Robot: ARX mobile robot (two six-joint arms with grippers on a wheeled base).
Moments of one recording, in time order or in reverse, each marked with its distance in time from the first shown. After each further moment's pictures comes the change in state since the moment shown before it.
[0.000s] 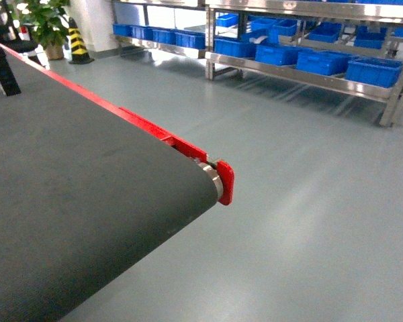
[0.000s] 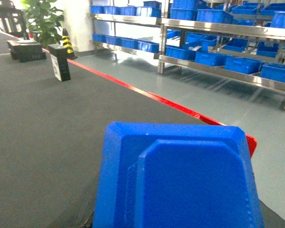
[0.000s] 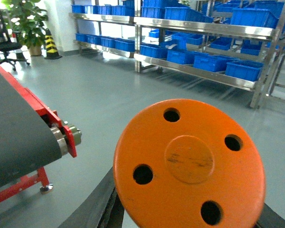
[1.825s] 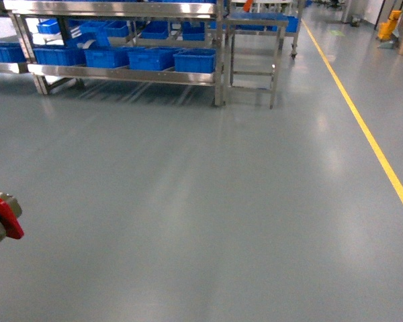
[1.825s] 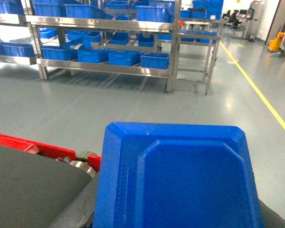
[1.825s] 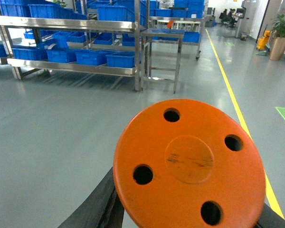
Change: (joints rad) left arm 0.000 0.000 0.000 0.000 0.000 0.000; right arm 0.000 0.000 0.000 0.000 0.000 0.000
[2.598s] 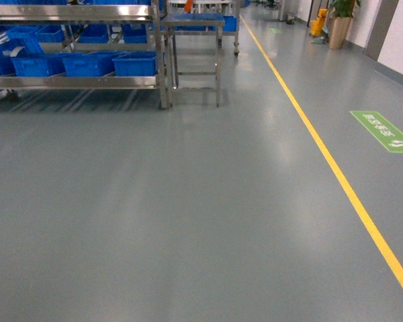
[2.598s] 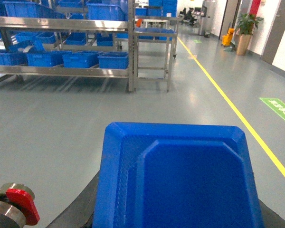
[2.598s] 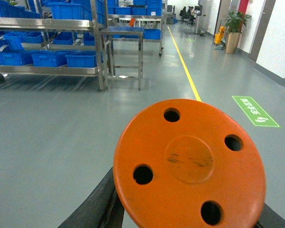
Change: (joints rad) left arm -0.001 0.000 0.000 -0.001 0.001 0.000; right arm 0.000 0.000 0.000 -0.001 0.000 0.000
